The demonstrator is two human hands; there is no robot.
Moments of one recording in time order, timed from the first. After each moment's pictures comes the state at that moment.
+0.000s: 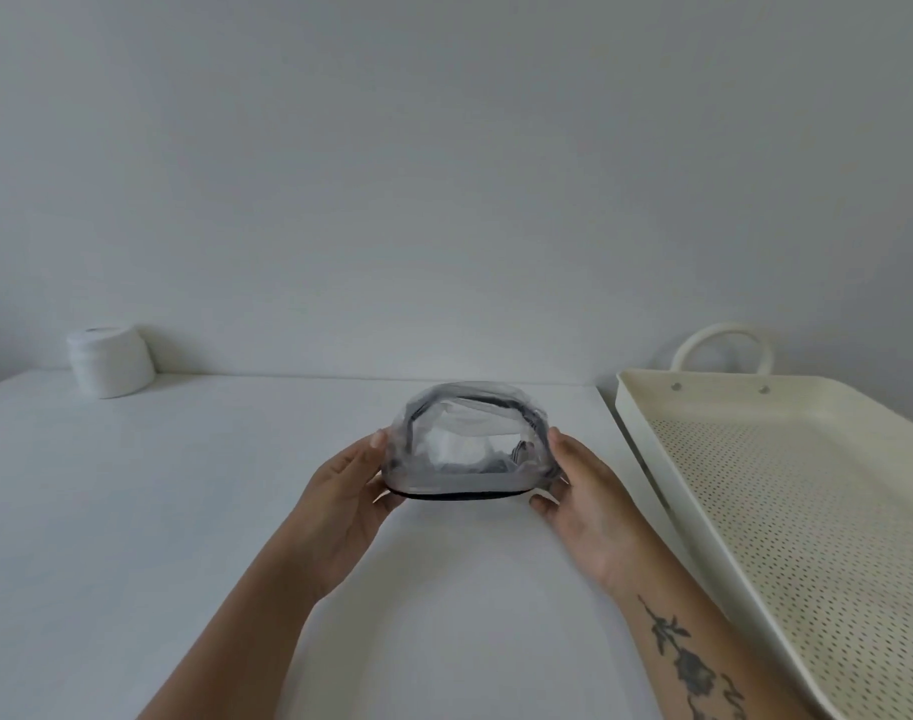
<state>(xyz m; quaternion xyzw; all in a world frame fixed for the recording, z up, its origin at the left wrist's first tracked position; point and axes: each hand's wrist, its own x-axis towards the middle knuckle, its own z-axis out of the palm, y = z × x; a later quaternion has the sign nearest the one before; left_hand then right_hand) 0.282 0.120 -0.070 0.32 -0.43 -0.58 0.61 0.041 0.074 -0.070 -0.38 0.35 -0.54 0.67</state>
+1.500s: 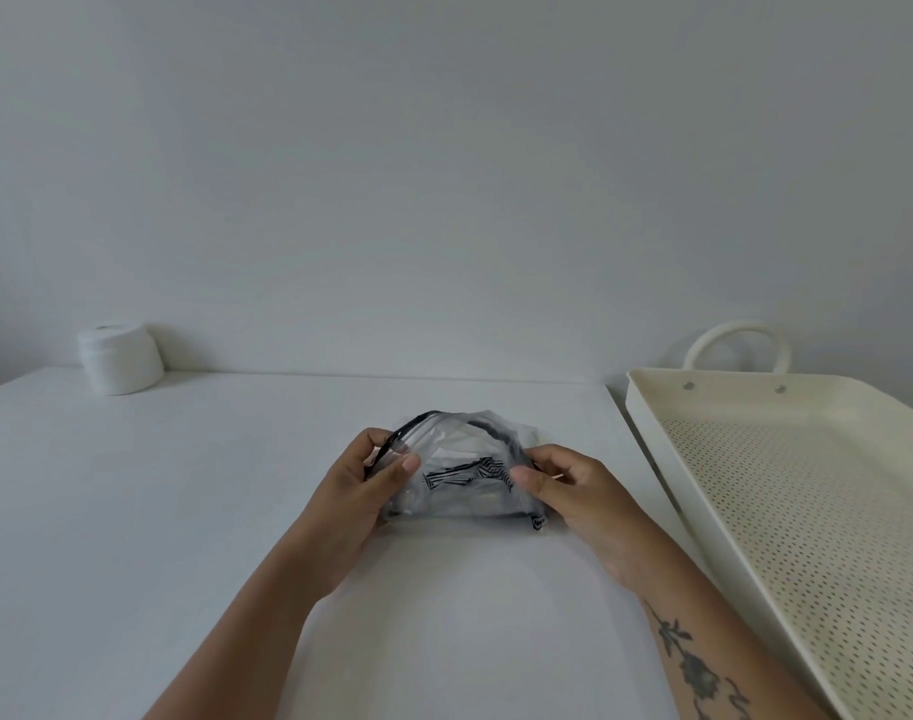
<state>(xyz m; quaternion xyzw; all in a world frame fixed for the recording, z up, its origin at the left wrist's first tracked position) 0.278 0.121 -0.072 0.41 -0.48 -0.52 0.58 0.032 0.069 -0.076 -0.63 0.41 -0.41 0.51</state>
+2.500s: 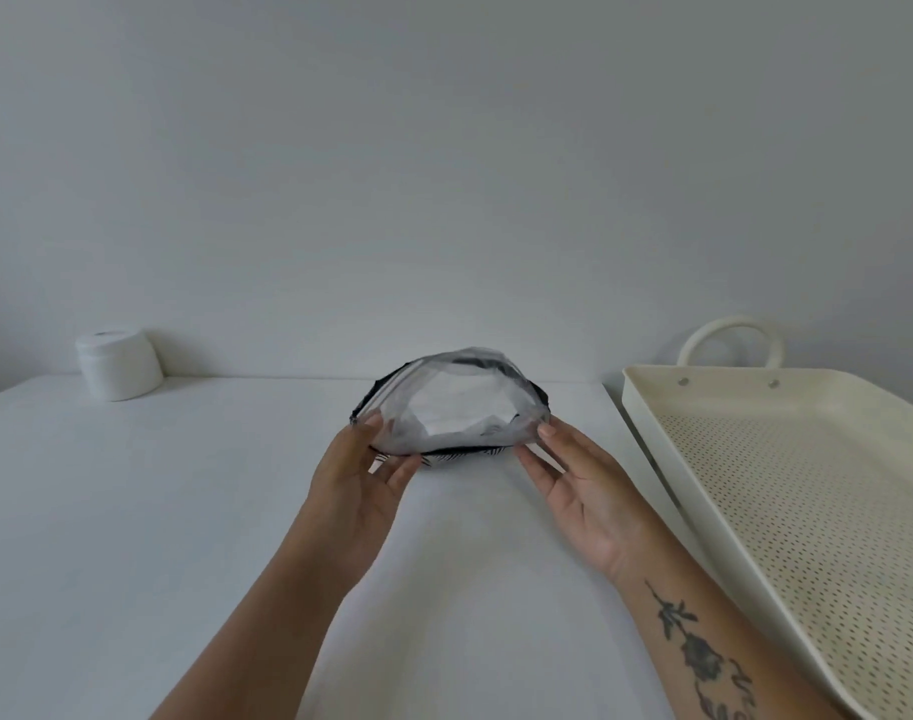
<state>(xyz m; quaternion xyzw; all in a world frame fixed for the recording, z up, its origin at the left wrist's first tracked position) 0.263 0.122 -0.061 0.28 -0.28 -0.58 0.71 0.043 0.074 -0.067 -0.35 0.19 -0.56 0.73</state>
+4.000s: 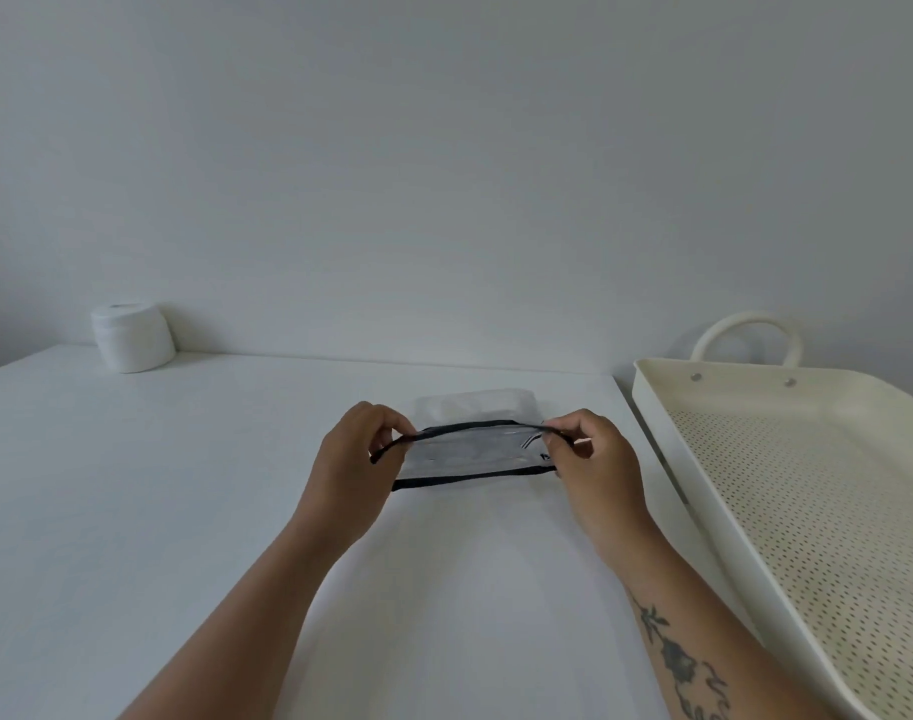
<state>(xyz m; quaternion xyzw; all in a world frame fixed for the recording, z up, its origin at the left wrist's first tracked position) 0.271 0.122 -0.069 0.60 -0.60 -0.10 0.52 0.042 0.071 -0.077 -0.62 0.50 -0.55 0.26</state>
